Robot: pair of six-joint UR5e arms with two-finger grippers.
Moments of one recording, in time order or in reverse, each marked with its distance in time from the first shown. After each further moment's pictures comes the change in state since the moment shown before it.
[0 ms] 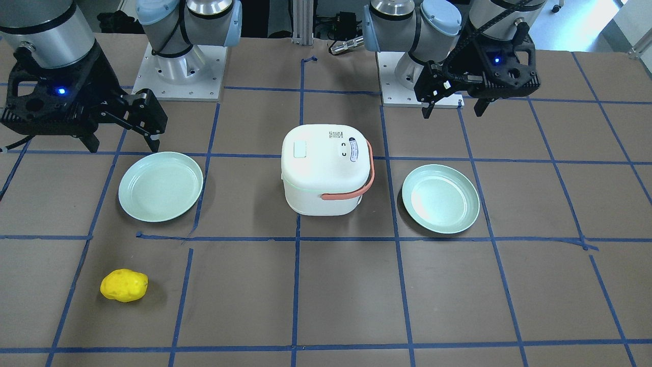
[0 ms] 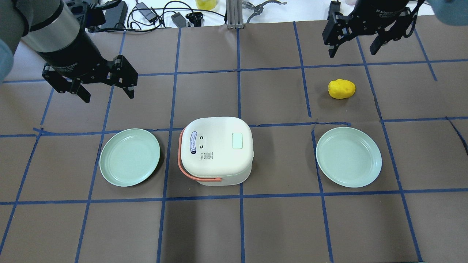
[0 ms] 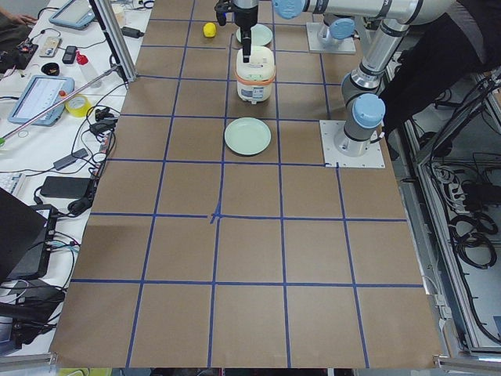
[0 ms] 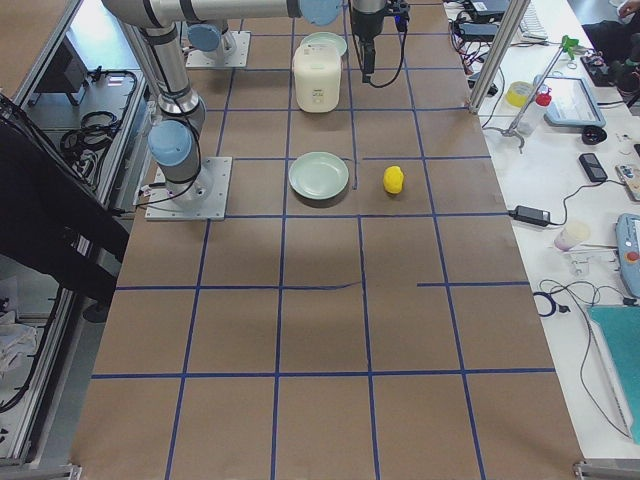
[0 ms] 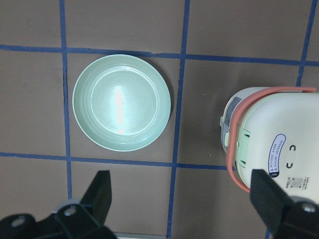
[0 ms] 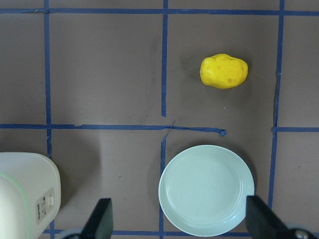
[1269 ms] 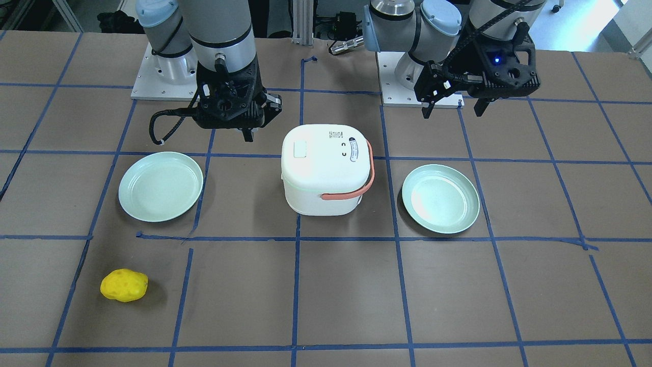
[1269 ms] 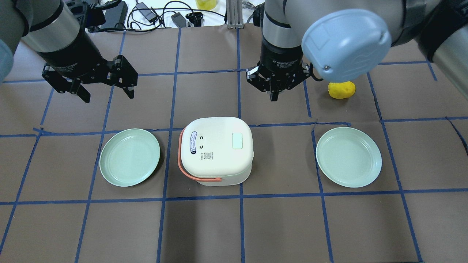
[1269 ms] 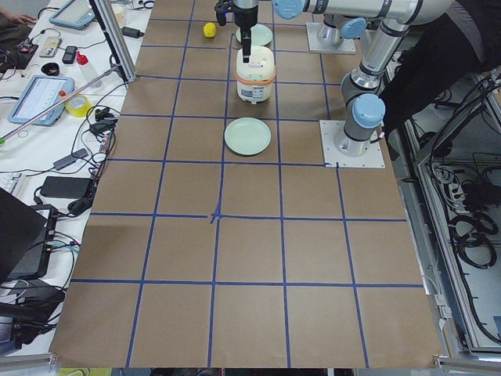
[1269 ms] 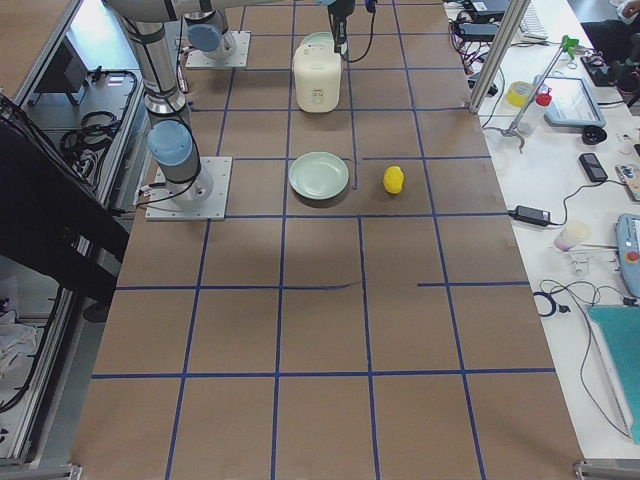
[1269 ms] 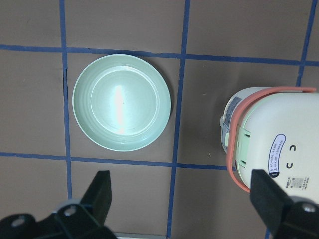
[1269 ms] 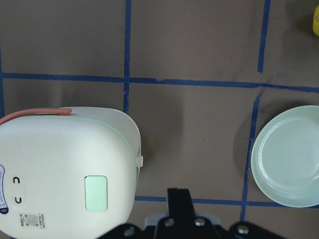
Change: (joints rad) left arm 0.000 0.000 0.000 0.000 0.000 0.000; right arm 0.333 0.043 0.079 -0.039 0.021 0.329
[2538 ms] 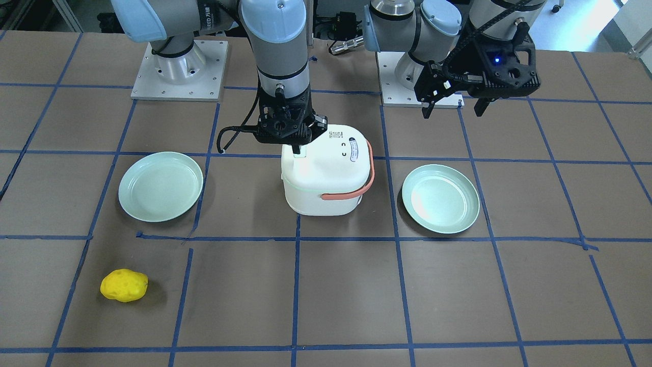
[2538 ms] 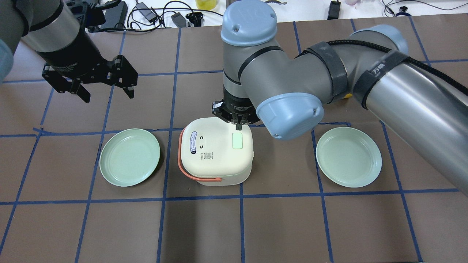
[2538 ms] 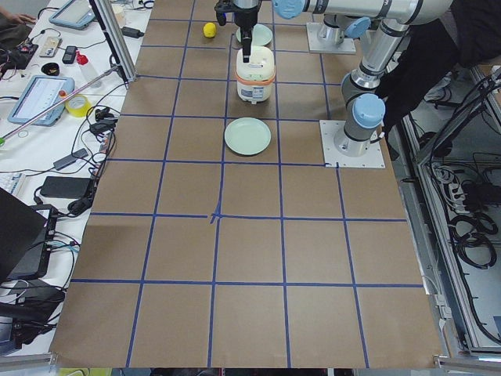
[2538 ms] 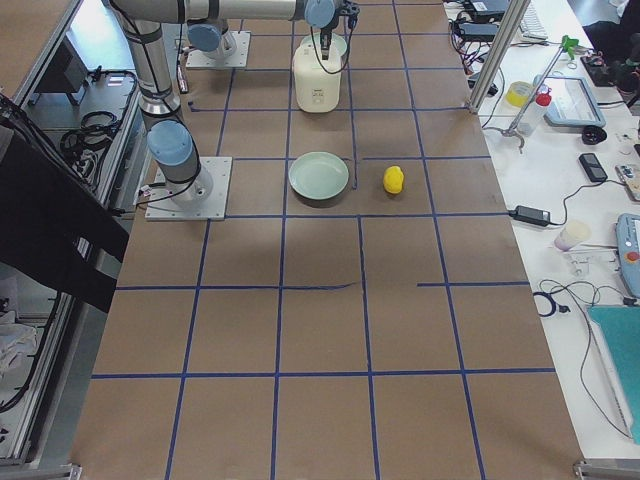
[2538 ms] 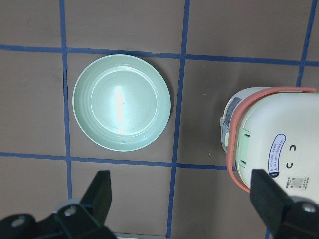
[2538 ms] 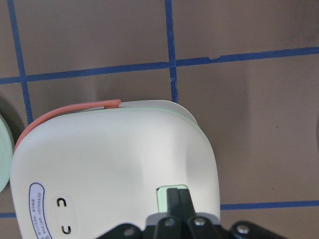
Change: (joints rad) left arm 0.000 0.000 0.000 0.000 0.000 0.000; right arm 0.124 0.040 0.153 -0.239 0.048 0.221
